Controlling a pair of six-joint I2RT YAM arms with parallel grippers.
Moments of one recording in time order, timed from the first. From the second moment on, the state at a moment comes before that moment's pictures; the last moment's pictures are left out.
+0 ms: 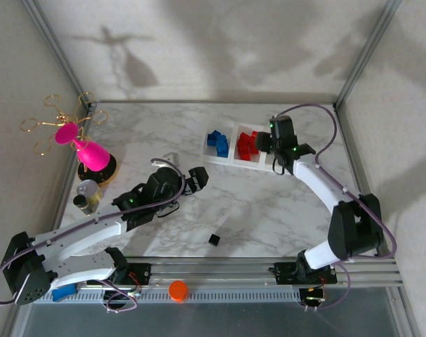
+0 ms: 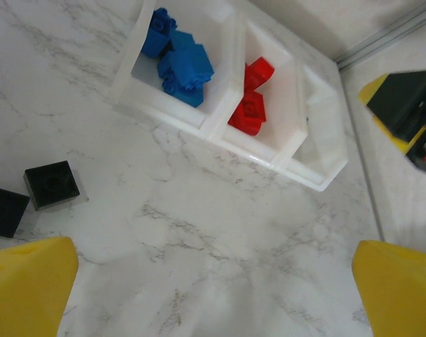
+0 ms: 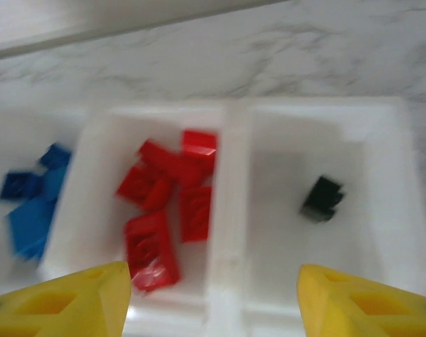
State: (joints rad) left arm -0.82 1.06 0.74 -0.18 -0.27 -0.94; right arm 0.38 1.47 1.10 -0.34 0.17 0.37
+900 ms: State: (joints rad) left arm -0.82 0.69 0.50 -0.41 -0.31 -1.06; right arm 1.26 1.34 0.73 -0.47 0.11 0.48
